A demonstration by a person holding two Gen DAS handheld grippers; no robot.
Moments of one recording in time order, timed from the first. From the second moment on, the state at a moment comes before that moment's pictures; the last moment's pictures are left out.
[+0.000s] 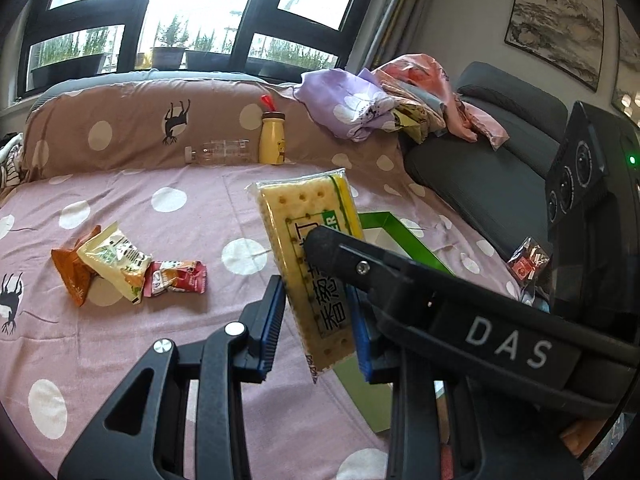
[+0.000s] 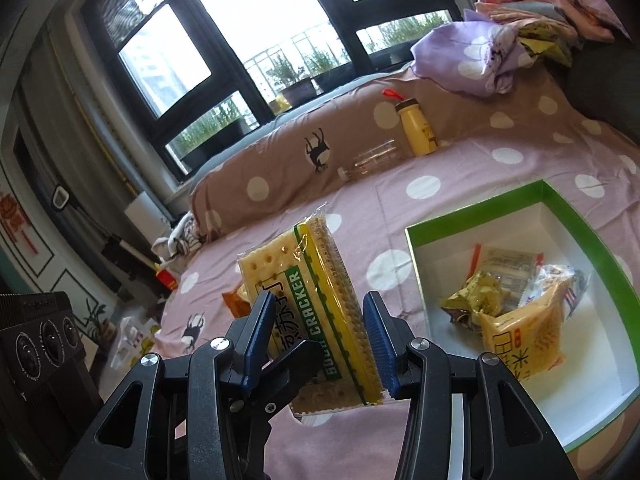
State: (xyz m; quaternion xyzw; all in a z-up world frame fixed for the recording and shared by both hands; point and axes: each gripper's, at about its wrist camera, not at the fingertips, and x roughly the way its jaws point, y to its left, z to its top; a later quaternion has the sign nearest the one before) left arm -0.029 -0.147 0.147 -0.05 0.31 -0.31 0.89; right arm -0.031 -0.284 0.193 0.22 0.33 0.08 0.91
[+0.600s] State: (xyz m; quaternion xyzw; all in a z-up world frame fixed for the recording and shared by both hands) left arm -0.008 -0.231 0.135 0.00 0.35 -0.37 0.86; right arm -0.027 -0.367 0.171 0.28 0.34 0.01 0.90
